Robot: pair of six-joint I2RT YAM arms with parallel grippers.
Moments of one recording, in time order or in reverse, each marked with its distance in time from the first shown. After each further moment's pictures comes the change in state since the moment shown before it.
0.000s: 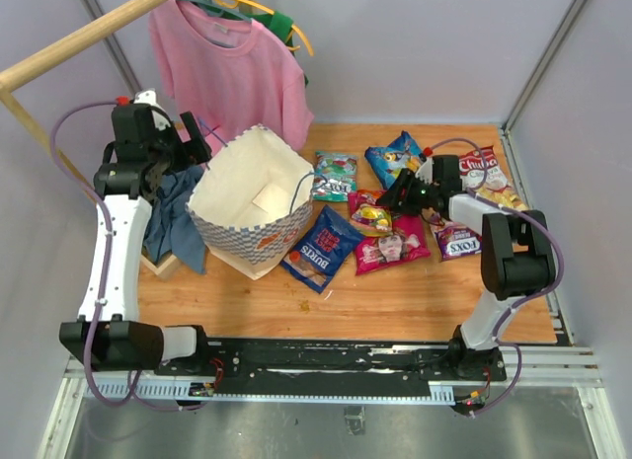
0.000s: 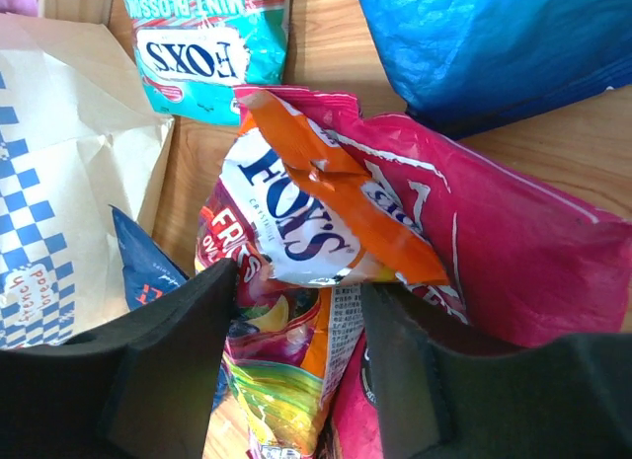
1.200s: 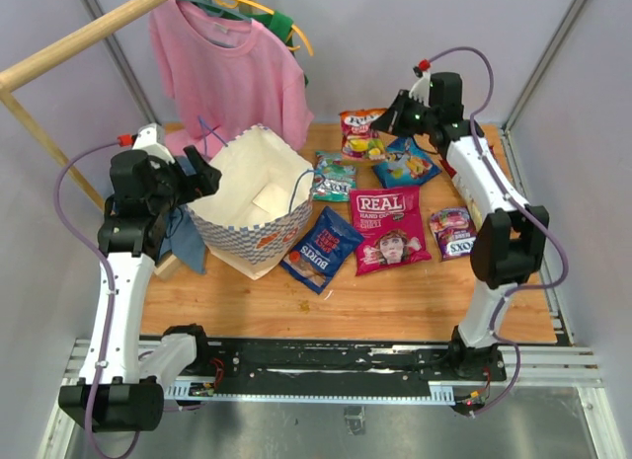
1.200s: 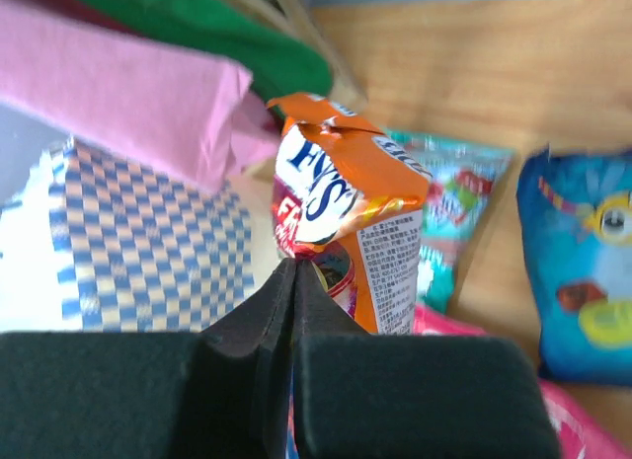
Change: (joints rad) left arm 0.000 -0.330 -0.358 0.208 0.133 -0.027; right arm 0.075 0.045 0.668 -0.315 0.049 -0.013
